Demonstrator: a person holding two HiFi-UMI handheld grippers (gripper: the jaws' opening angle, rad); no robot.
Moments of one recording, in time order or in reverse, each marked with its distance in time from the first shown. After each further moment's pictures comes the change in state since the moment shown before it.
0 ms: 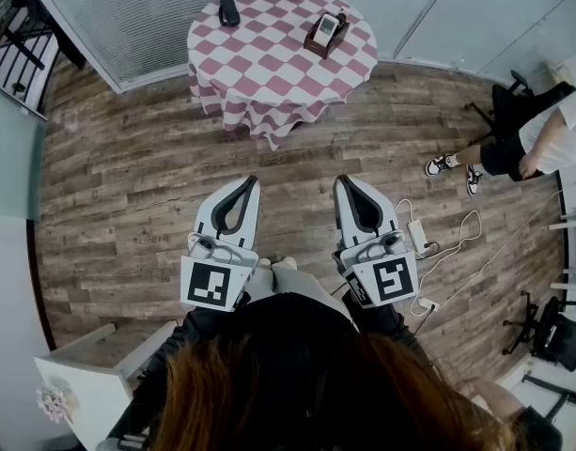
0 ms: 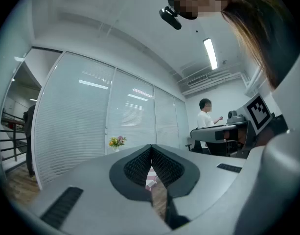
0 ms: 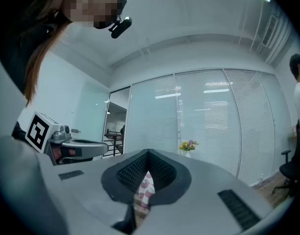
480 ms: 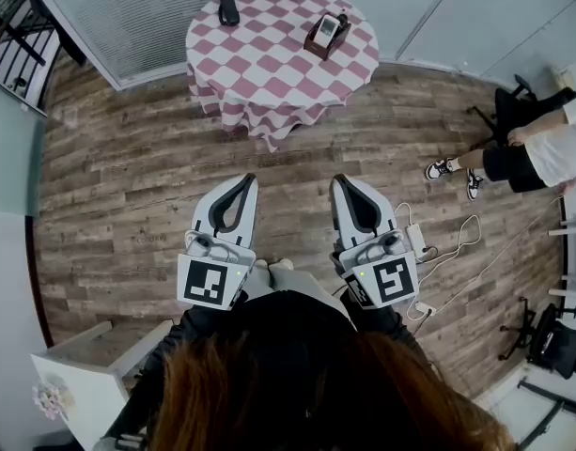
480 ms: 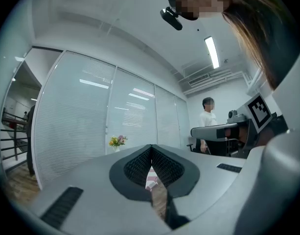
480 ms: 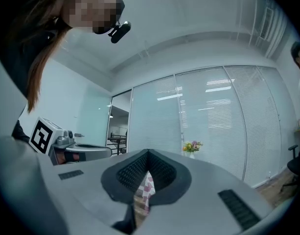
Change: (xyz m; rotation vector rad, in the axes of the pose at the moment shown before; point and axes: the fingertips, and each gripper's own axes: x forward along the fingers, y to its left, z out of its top) left arm 0.021 0.002 -0.003 0.006 0.001 0.011; right arm 0.011 -0.013 0.001 0.032 -0.038 0.050
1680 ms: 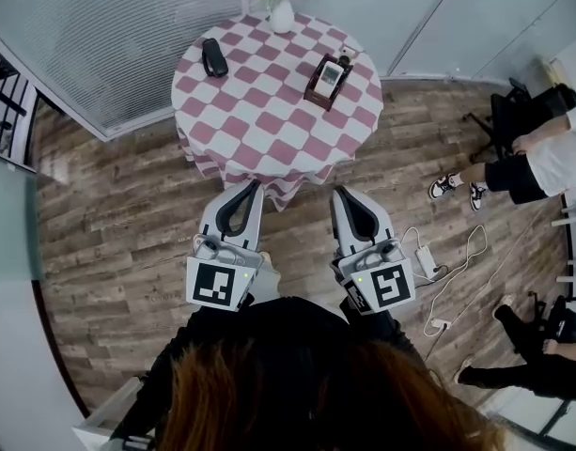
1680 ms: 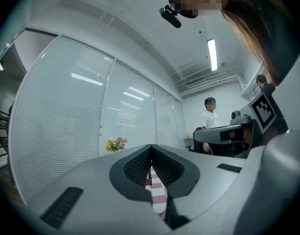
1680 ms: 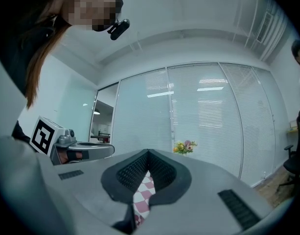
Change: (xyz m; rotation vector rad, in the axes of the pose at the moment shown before) left arm 0.165 0.138 -0.010 0.006 -0.027 -0.114; right arm 0.178 -0.078 -0.026 0.002 0.017 -0.133
